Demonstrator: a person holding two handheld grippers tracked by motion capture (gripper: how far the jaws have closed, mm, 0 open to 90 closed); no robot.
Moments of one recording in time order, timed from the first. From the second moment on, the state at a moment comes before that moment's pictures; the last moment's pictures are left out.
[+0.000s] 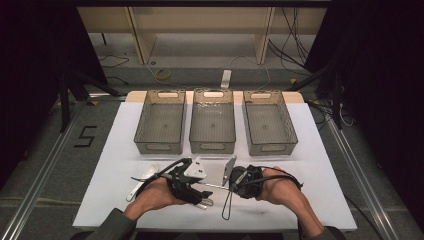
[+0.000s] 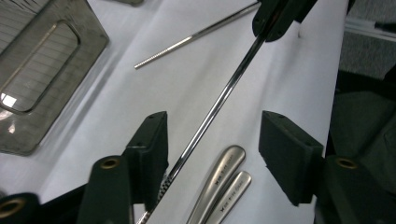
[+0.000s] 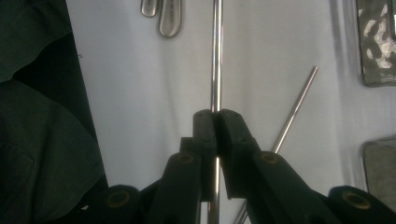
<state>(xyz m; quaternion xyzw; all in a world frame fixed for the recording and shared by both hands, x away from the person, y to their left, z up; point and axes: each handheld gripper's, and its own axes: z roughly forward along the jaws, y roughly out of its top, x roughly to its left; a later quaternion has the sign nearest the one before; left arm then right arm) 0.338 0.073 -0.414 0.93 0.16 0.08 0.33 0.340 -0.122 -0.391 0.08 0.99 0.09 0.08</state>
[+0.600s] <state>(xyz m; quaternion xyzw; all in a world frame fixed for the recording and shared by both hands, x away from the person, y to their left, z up) 0.336 0.071 -0.423 0.94 0.13 0.07 0.31 0.332 -0.116 -0.392 0.05 0.99 0.09 0.08</state>
